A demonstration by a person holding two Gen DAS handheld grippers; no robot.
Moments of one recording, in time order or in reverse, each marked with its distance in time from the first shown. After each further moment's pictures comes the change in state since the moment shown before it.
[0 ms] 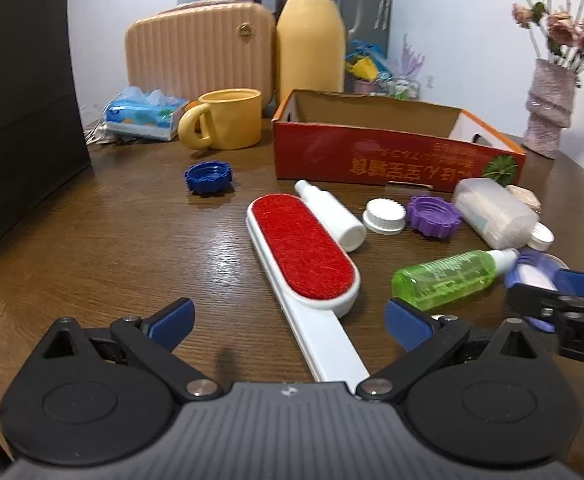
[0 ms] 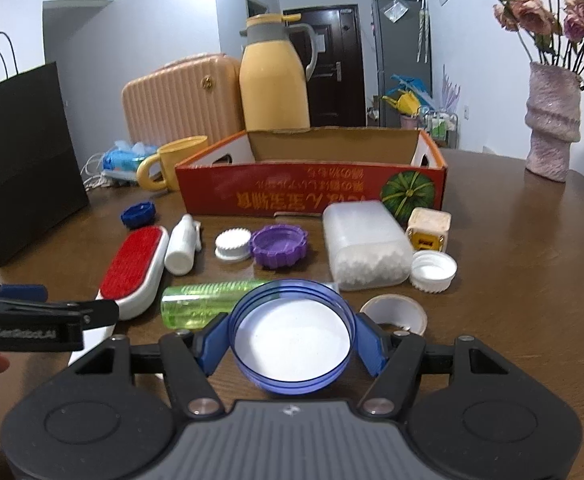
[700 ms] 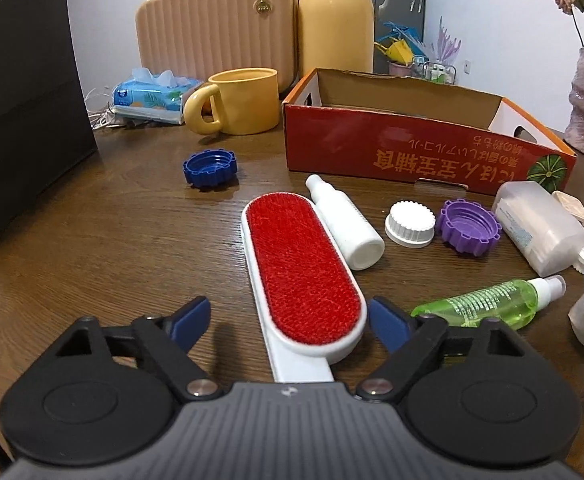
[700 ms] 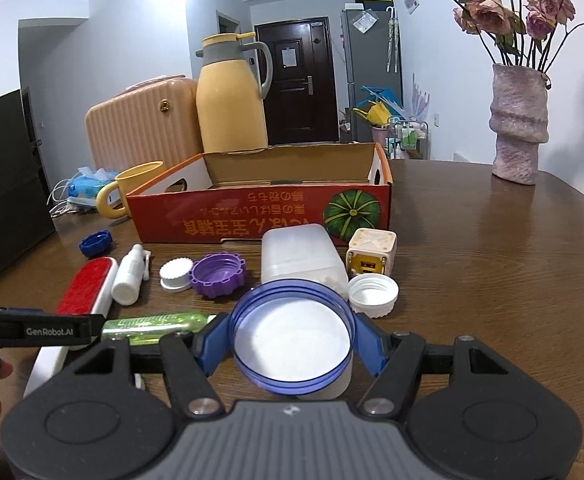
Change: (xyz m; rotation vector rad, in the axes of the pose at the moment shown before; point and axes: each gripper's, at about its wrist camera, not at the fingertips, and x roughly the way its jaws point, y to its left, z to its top) left arm 0.046 -0.020 0.019 -0.041 0.063 0.106; right arm 0.006 -0.039 0.010 0.045 -0.042 -0.065
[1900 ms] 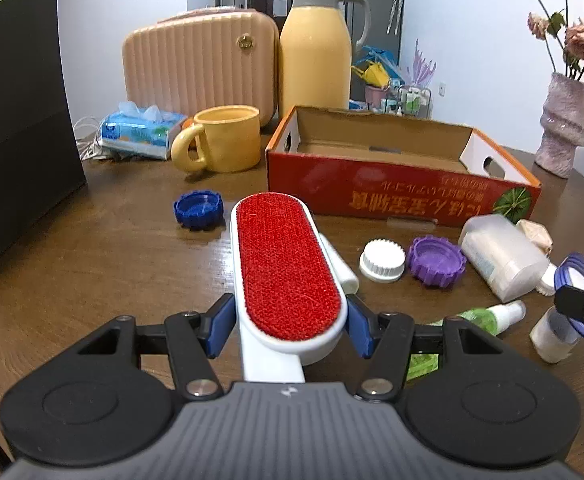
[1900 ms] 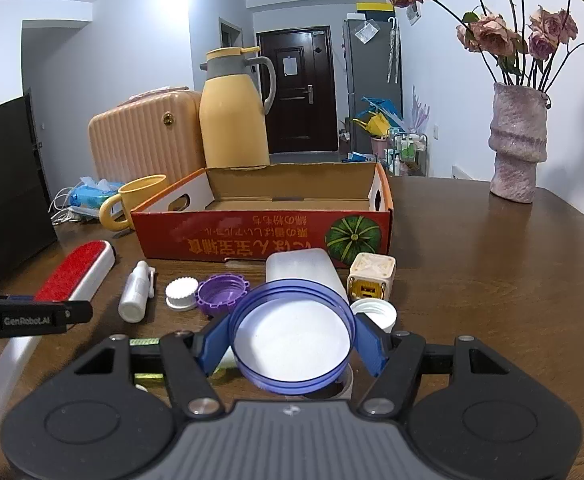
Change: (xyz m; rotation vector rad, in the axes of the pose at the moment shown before) left arm -0.027 0.005 0.015 0.014 -0.073 -0.076; right arm -0.010 0.007 0.014 -0.020 -0.029 -0.013
